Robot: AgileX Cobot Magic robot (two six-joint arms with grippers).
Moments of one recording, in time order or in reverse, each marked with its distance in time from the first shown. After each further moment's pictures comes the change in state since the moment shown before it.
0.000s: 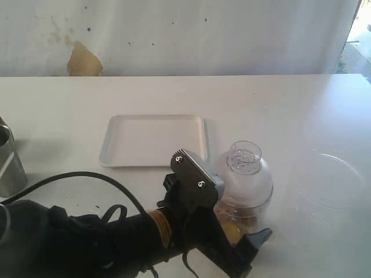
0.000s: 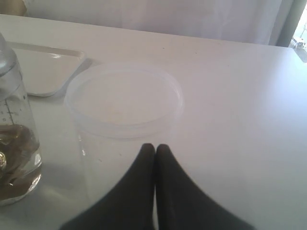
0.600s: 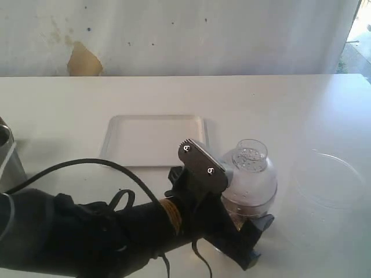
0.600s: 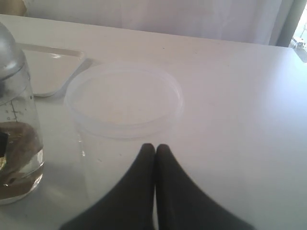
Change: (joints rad) left arm 0.000 -0.006 -0.068 -0.038 0.104 0.008; right arm 0.000 0.000 0.000 0.000 0.000 0.000
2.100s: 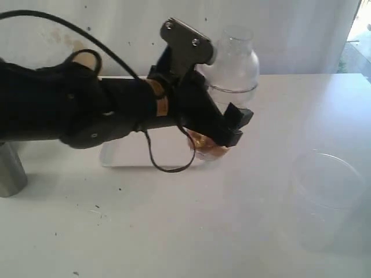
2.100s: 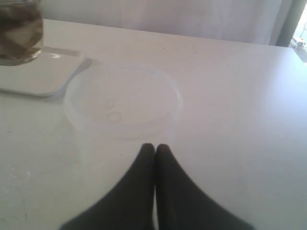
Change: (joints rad) left arm 0.245 -0.145 -0.363 0.500 0.488 -0.296; right arm 0.000 0.000 0.000 0.000 0.000 0.000
